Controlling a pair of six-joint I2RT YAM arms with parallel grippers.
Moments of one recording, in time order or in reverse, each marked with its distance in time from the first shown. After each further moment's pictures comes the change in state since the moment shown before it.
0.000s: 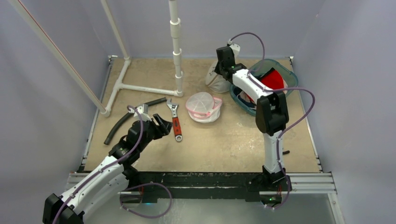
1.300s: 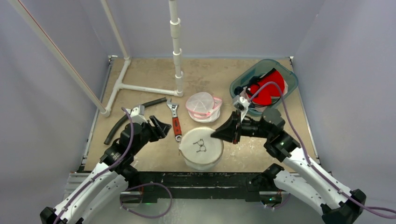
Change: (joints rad) left arm 0.000 -0.146 0.078 -0.179 0.063 0.020; right arm 0.222 -1.366 -1.077 0.327 -1.137 -0.191
